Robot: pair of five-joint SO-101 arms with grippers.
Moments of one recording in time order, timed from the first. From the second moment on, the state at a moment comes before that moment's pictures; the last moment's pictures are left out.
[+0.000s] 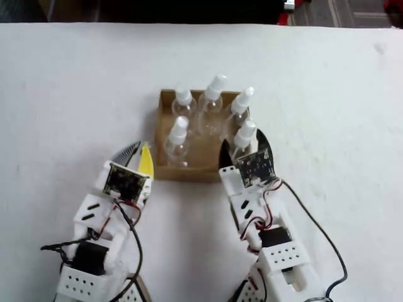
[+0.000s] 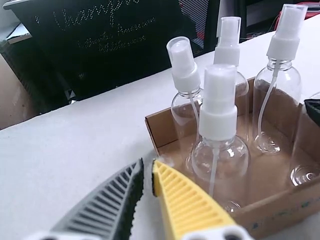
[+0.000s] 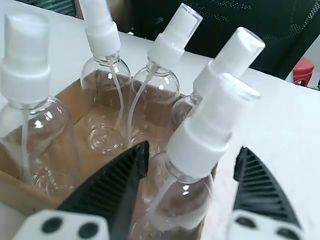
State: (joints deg) left arm 8.7 -103.7 97.1 32.2 -11.3; right arm -18.0 -61.9 96.8 -10.3 10.9
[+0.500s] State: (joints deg) left arm 8.7 -103.7 97.1 32.2 -11.3; right arm -17.5 -61.9 81.4 15.1 6.8
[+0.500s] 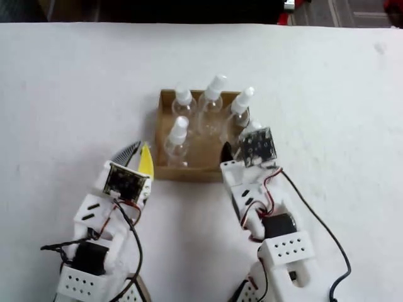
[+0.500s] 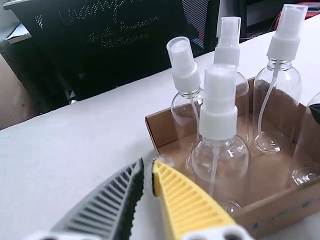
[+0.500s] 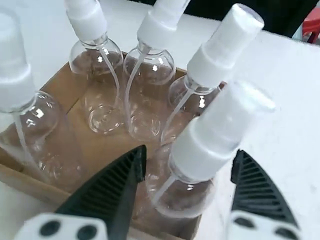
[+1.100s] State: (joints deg) left arm 8.7 -103.7 97.1 32.2 -11.3; right arm -17.7 -67.4 68.7 32.2 1.2
